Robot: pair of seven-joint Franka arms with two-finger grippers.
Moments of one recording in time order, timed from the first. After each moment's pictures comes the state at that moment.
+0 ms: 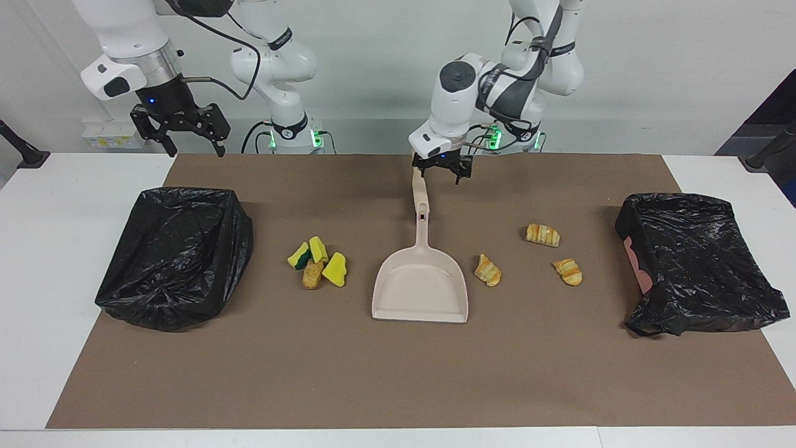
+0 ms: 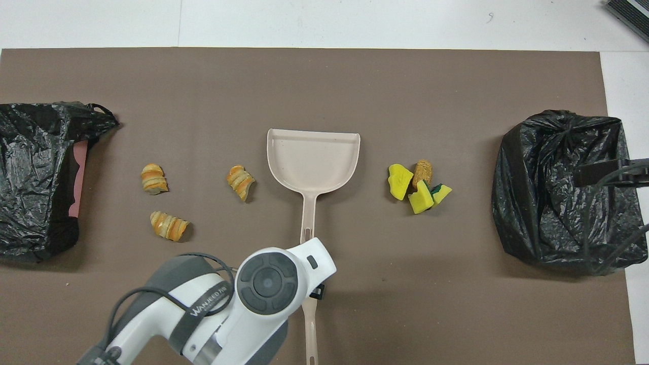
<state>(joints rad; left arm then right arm) -0.79 -0.06 -0.03 -2.23 -0.09 2.08 -0.47 0.06 -0.10 -0.10 -1.65 0.01 1.59 -0.01</state>
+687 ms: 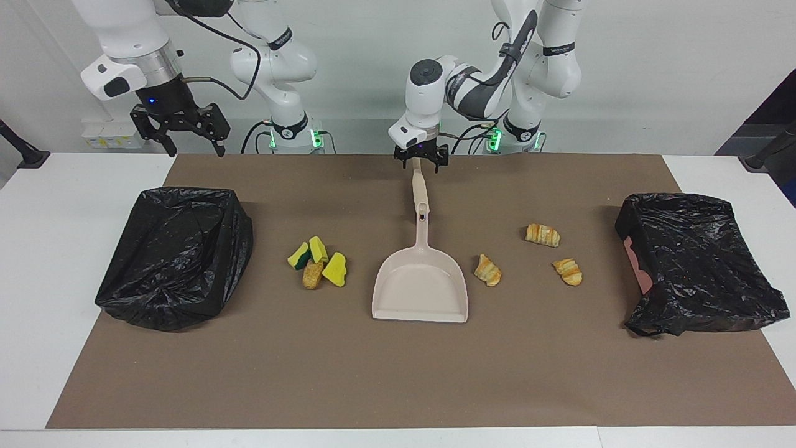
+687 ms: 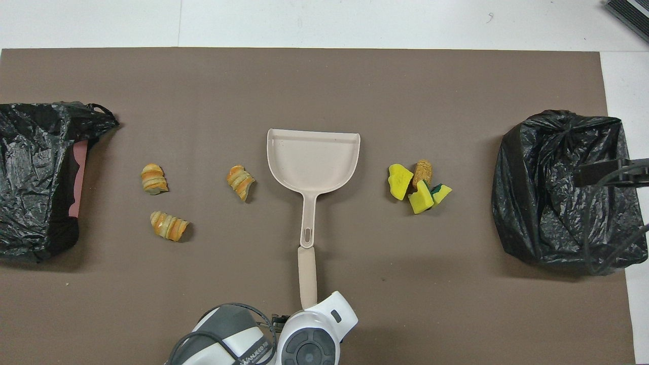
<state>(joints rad) -0.98 -0.08 -0.03 -2.40 -0.09 2.23 -0.71 0.06 -0.10 -0.10 -1.65 0.01 1.59 -0.01</state>
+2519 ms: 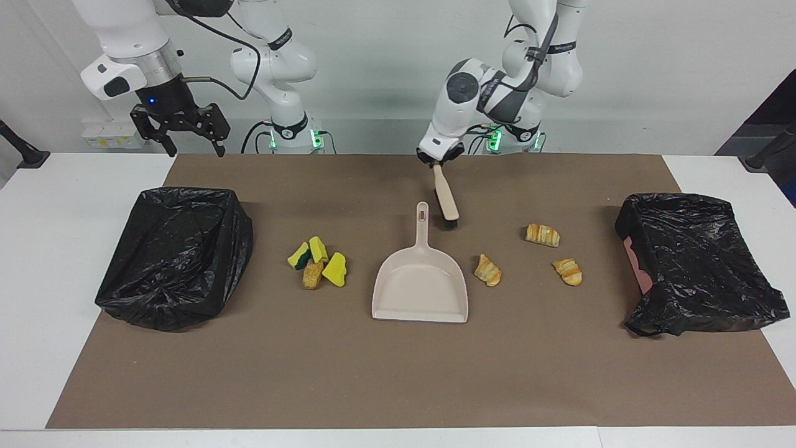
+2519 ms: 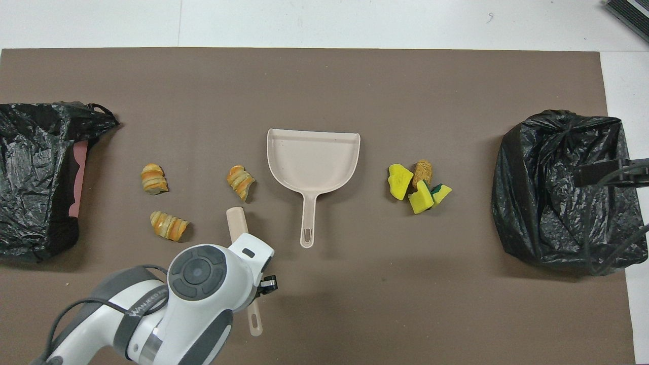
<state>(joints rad) -0.64 -0.18 0.01 -2.40 -0.13 2.06 -0.72 0.06 -0.10 -0.10 -1.65 0.01 1.59 -0.01</state>
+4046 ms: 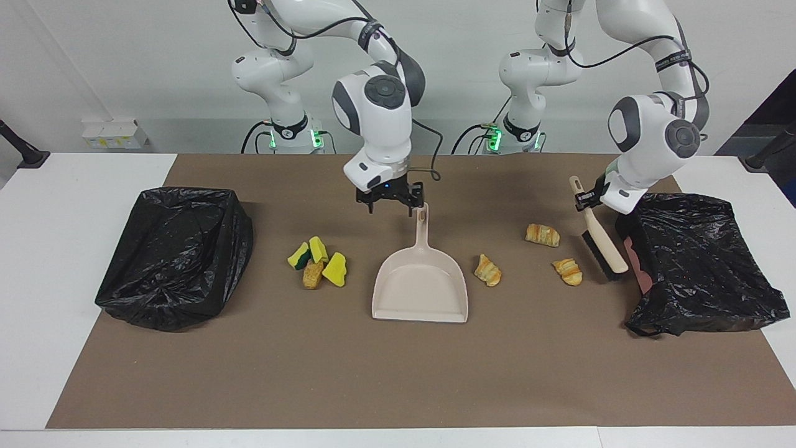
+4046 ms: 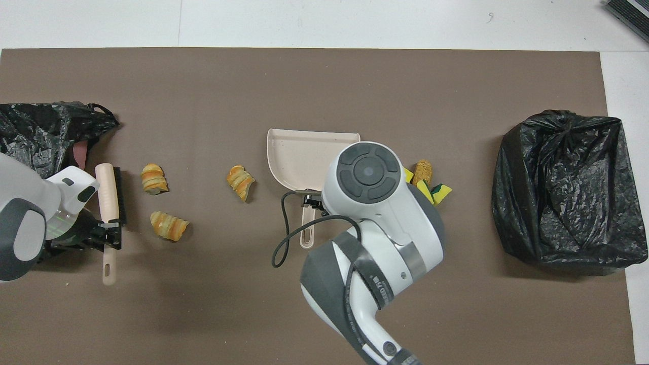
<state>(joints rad) 0.03 -0.02 0.01 -2.22 -0.01 1.88 -0.13 0.67 0.26 -0.07 -1.73 0.06 1.98 0.72</state>
